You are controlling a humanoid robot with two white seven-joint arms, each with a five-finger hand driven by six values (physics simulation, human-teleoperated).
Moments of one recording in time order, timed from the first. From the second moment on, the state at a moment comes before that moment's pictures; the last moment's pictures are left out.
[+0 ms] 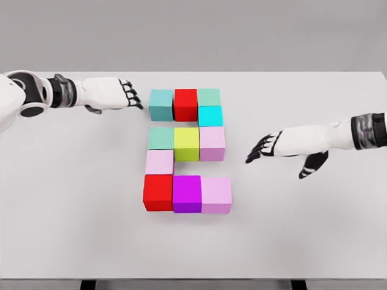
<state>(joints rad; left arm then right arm) -1.19 0.61 -1.38 -0.93 -0.81 -0.61 -0.06 -0.98 -1.00 1.19 -1.51 -0.03 -0.61 0.61</state>
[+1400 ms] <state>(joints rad) -1.19 0.58 -1.38 -0.91 -0.81 -0.61 -0.06 -0.25 -0.64 0.03 -1.24 -0.22 -0.61 0.61</state>
